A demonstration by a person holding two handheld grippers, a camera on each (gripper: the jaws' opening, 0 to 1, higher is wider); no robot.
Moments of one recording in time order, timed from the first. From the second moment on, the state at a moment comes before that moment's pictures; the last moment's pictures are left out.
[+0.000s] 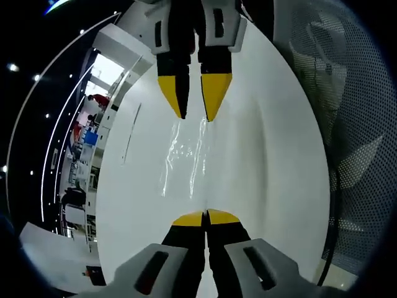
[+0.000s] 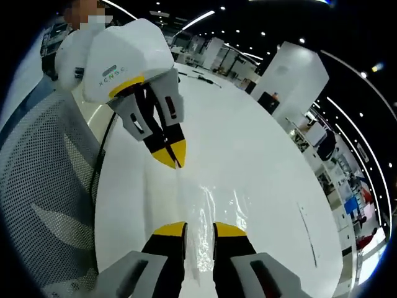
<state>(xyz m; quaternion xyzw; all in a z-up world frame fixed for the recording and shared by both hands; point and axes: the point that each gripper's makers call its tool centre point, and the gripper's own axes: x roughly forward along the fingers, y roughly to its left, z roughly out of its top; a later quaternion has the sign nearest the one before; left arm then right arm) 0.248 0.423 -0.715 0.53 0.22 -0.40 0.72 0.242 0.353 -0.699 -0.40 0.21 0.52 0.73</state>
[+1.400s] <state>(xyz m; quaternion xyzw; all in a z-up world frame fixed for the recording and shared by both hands) 0.218 0.379 -0.683 0.59 0.09 -0.42 0.68 0.246 0.352 -0.715 -0.40 0.24 0.50 0.73</state>
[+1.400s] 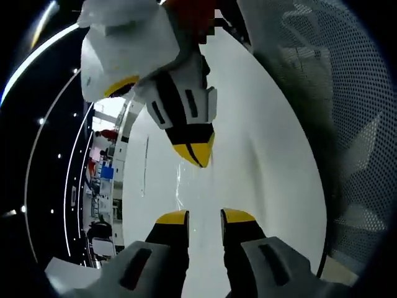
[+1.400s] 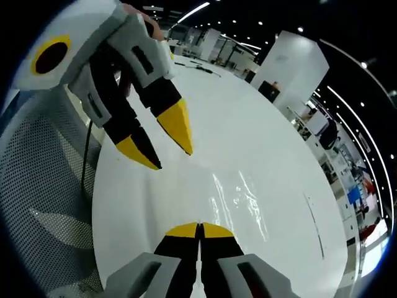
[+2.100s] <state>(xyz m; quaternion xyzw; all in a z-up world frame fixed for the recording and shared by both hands) 0.238 0.352 -0.700 0.60 0.10 -0.45 0.66 0.251 0.352 -0.705 -0.40 0.23 0.50 0.74</state>
